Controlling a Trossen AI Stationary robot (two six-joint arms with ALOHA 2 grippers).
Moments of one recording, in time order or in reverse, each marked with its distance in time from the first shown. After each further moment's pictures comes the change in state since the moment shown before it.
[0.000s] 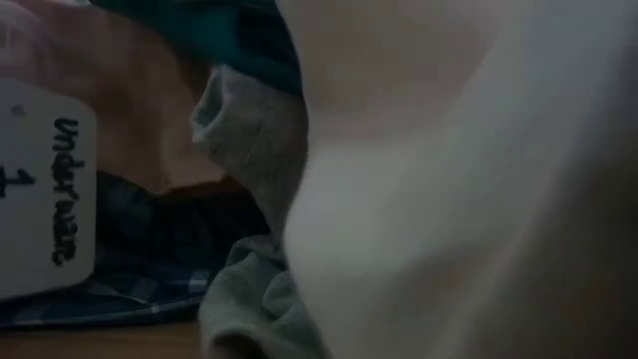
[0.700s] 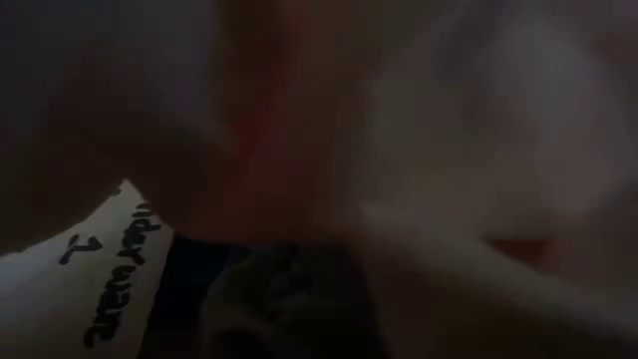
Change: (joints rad) left arm -0.008 0.112 0.000 -0.134 0.065 -0.052; right arm 0.000 0.000 0.000 -0.007 -0.026 -0.001
